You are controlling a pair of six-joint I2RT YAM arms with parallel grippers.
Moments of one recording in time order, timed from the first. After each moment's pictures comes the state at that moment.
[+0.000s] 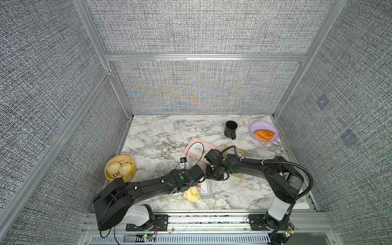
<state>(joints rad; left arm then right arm) -1.04 1.38 0.74 -0.56 -0.36 -1.09 0.83 1.79 1.06 -0.50 -0.12 0.93</state>
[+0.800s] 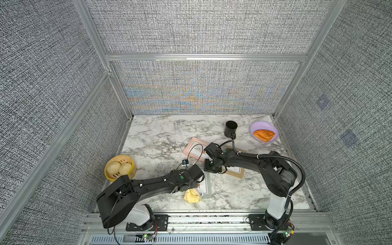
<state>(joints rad) -1.04 1.38 0.67 -0.49 -0.22 -1.05 0.78 1.89 1.14 -0.48 -0.13 0.84</state>
